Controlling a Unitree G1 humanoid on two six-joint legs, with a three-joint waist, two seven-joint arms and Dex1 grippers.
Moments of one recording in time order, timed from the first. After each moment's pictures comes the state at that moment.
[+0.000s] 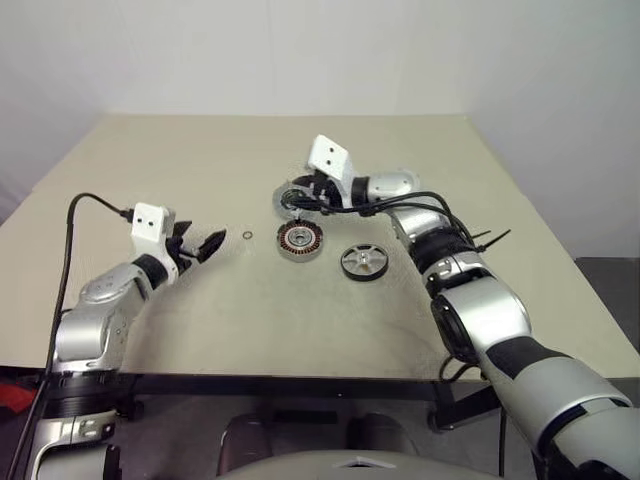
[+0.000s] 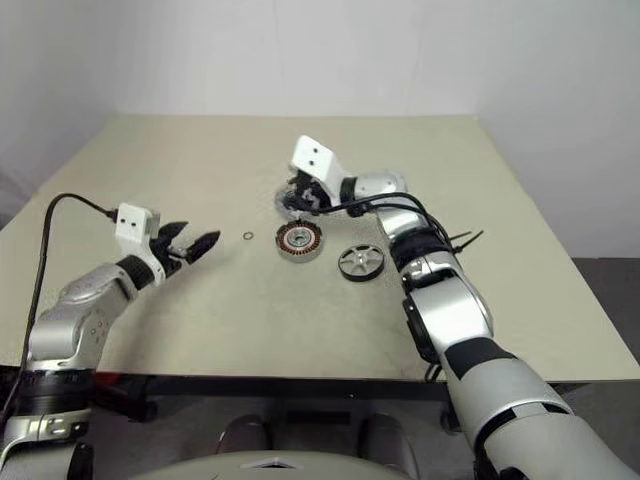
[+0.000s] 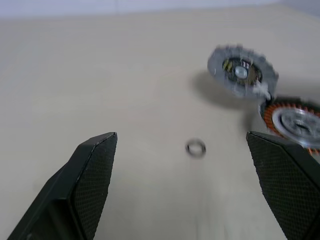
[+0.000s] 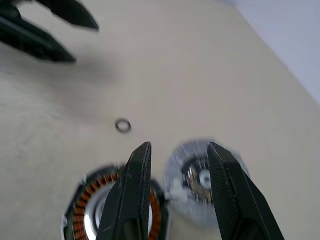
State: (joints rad) left arm -0.26 0.48 0.18 0.00 -0.37 0.43 -0.52; right arm -1.05 -0.20 0.16 0.92 -0.09 -0.11 0.96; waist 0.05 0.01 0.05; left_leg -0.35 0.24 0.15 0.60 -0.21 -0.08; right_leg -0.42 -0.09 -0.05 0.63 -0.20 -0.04
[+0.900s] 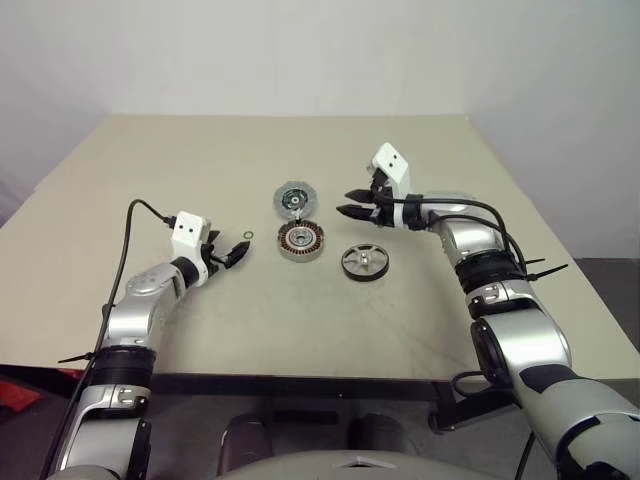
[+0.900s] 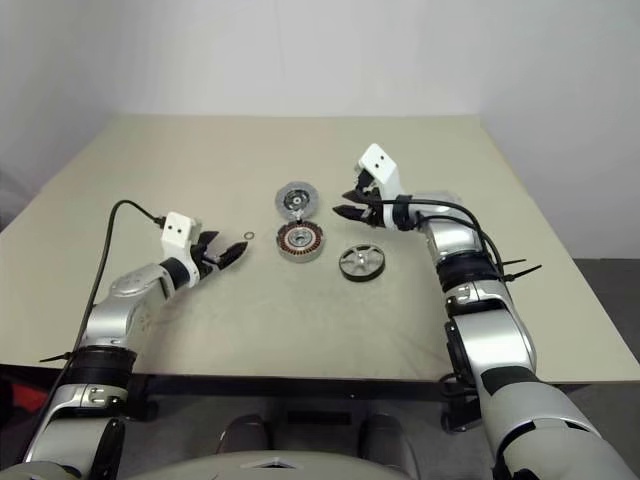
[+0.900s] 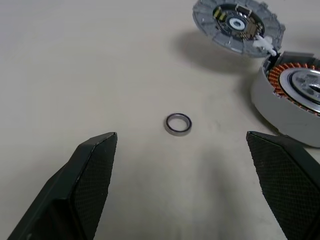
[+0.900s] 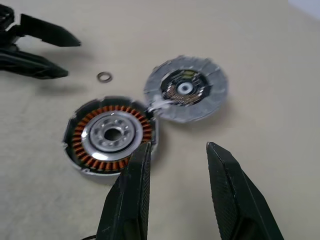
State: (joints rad) left arm -0.36 0.40 0.08 0.29 -0.28 0.35 -0.57; right arm -0.88 -0.34 0.09 0.74 0.05 0.16 1.02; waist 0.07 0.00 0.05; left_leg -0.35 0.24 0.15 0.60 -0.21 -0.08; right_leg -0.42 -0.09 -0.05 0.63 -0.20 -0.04
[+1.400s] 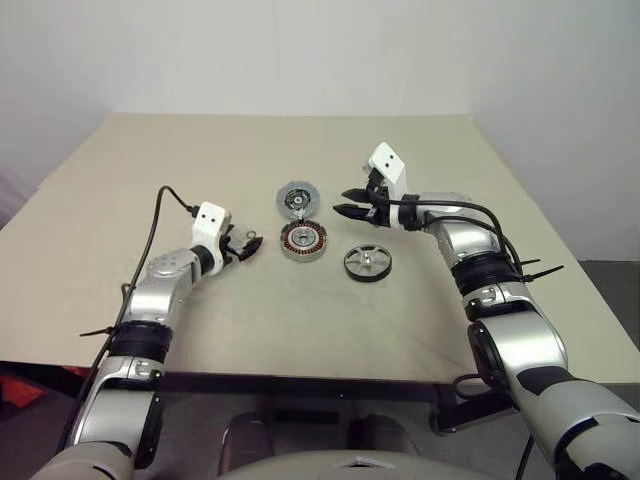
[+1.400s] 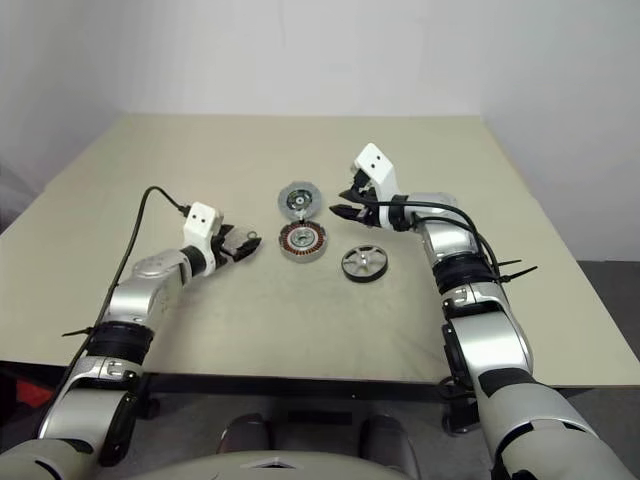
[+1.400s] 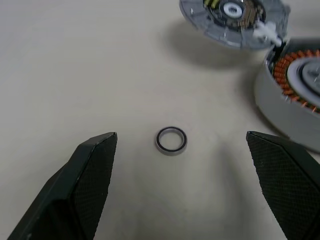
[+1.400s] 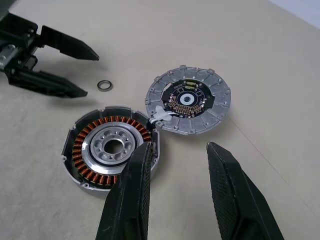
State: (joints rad) left arm -0.48 0.39 -0.01 0.43 -0.16 0.29 -0.57; right arm -0.88 -0.33 0.09 0.71 0.05 0.16 0.99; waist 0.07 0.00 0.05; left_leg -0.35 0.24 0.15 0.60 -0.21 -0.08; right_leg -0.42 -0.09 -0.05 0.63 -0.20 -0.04
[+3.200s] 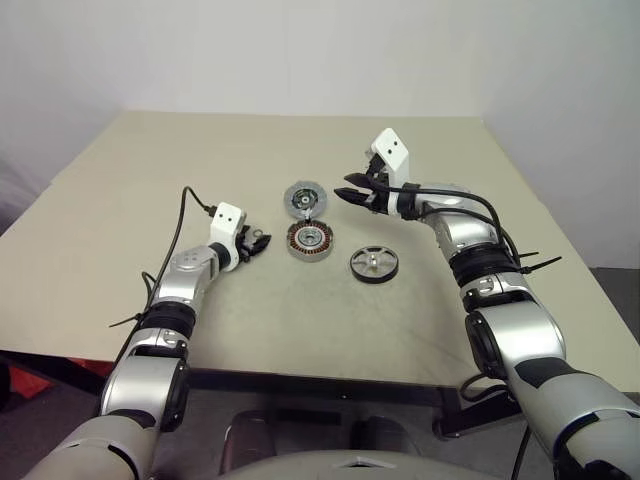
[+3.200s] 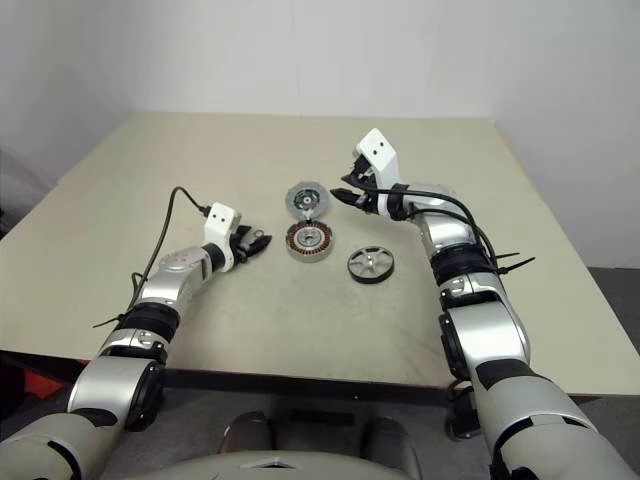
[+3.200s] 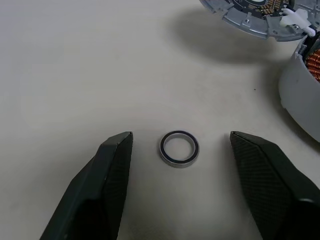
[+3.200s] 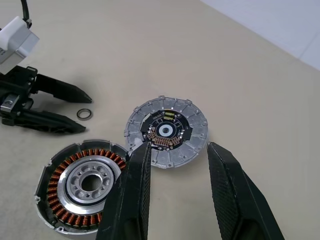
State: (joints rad) left arm -0.64 0.29 0.04 0.80 -0.11 0.11 -0.58; right arm -0.94 -0.33 0.08 0.79 0.08 0.10 0.90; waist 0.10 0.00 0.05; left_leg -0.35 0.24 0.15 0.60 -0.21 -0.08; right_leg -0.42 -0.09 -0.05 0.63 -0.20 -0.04
